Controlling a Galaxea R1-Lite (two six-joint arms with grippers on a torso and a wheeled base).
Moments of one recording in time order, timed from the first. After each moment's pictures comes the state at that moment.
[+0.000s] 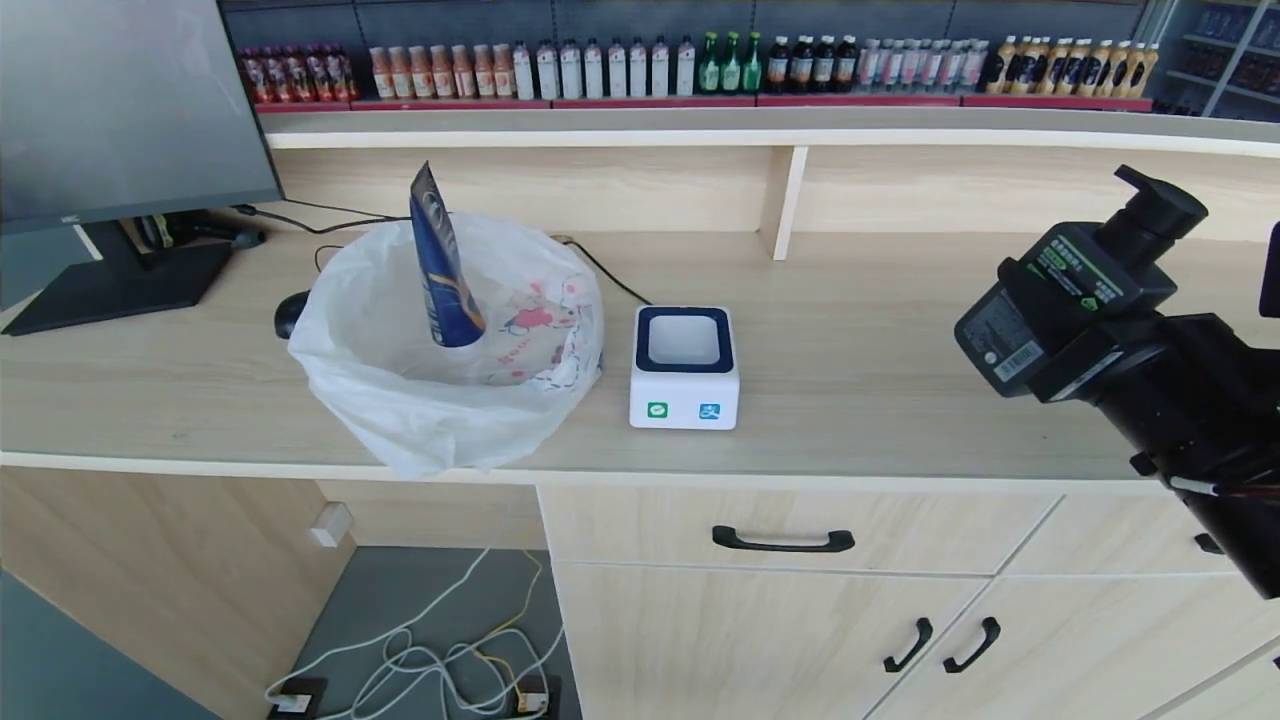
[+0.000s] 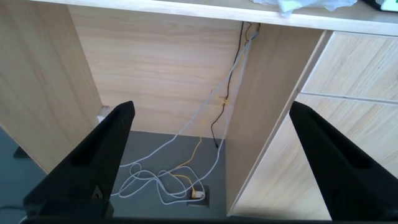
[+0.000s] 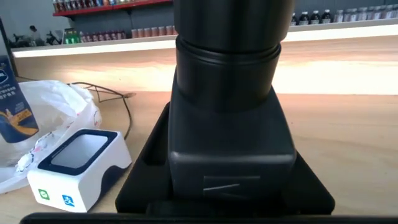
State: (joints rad) left arm 0.00 0.00 0.00 0.00 0.00 0.00; right arm 0.33 1.54 -0.42 -1.53 -0.08 0.00
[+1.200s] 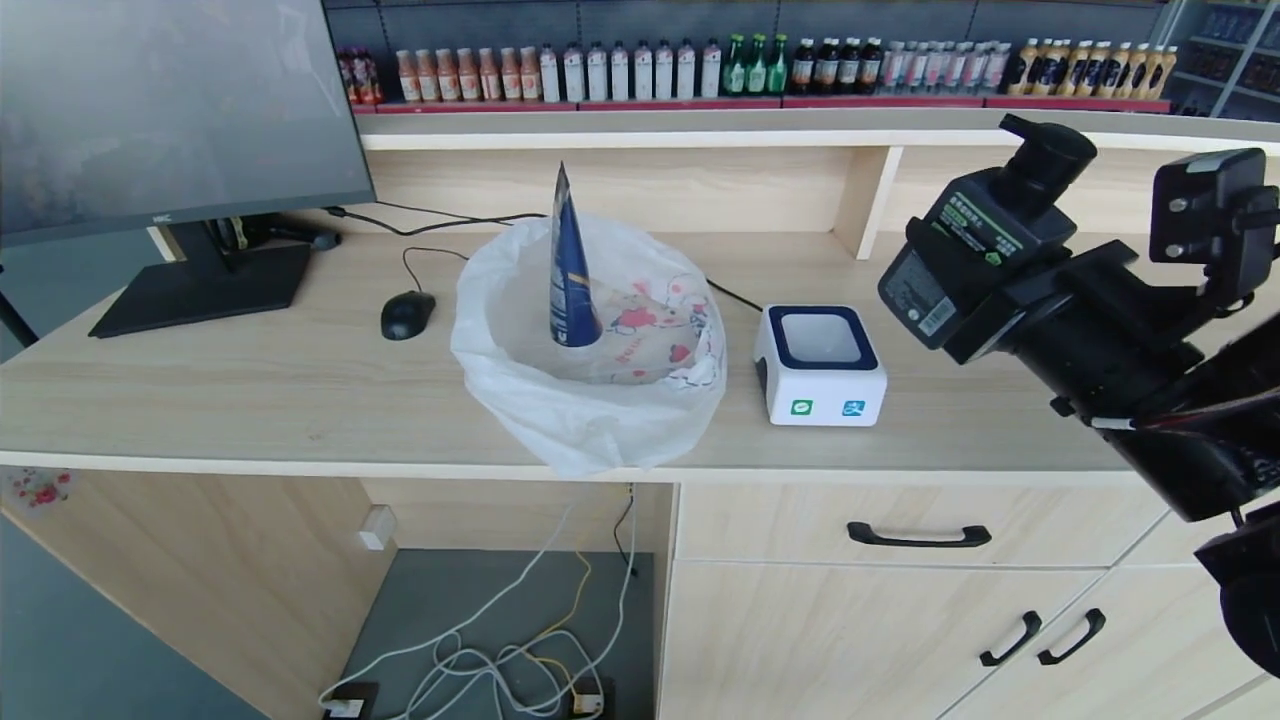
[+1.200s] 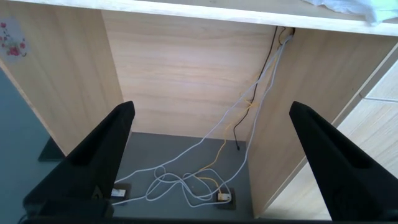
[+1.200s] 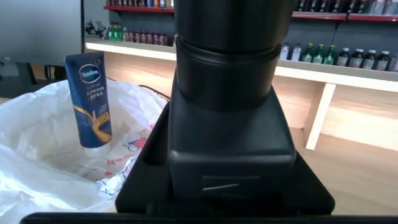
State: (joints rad) left arm 0.00 0.00 0.00 0.00 0.00 0.00; right arm 0.39 1.64 -0.63 -1.46 0.09 -0.15
